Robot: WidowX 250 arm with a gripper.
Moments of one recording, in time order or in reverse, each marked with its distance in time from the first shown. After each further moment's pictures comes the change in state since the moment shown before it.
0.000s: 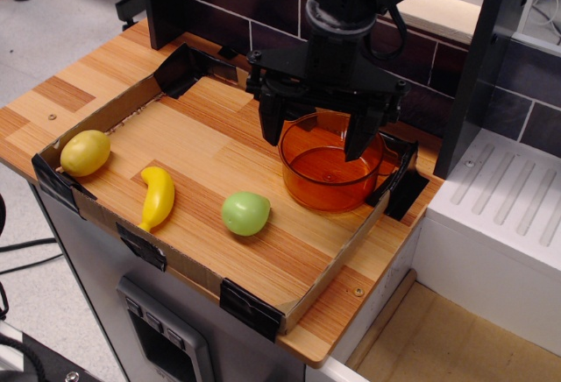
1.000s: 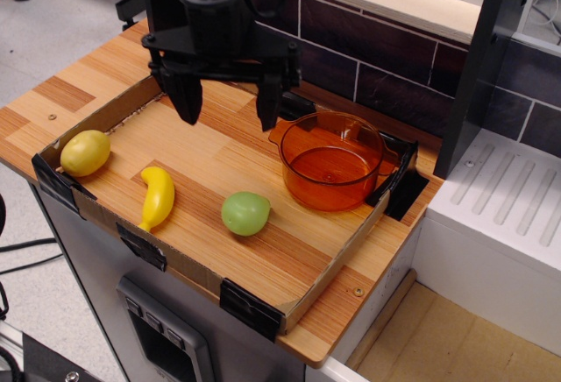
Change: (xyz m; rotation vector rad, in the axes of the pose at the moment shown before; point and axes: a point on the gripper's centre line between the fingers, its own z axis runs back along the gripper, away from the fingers) arm 0.010 0.074 0.006 -0.124 -0.048 0.064
